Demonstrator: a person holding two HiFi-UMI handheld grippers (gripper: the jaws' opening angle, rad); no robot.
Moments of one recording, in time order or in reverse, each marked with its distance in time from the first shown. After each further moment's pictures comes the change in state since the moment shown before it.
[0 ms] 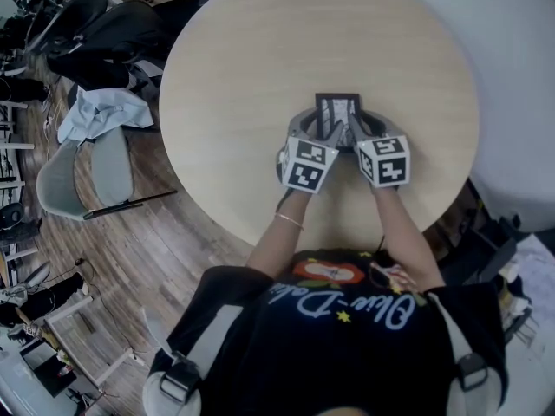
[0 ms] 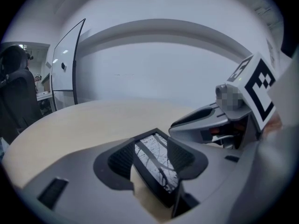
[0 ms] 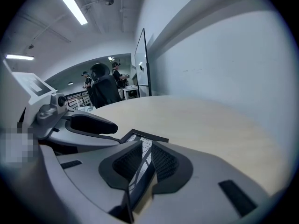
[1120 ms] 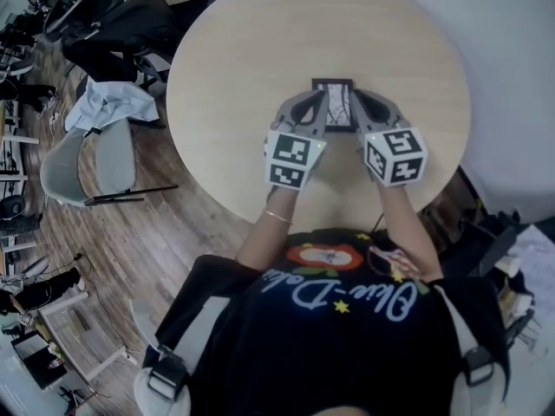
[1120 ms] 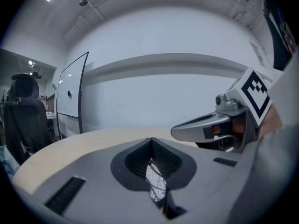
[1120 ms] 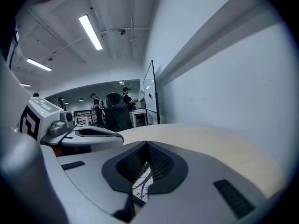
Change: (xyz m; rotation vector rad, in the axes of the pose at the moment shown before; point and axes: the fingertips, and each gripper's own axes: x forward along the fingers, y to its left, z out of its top) left arm -0.098 -0.019 0.080 0.082 -0.309 0.058; right arm -0.100 0.039 0.080 -0.021 -0.317 0.090
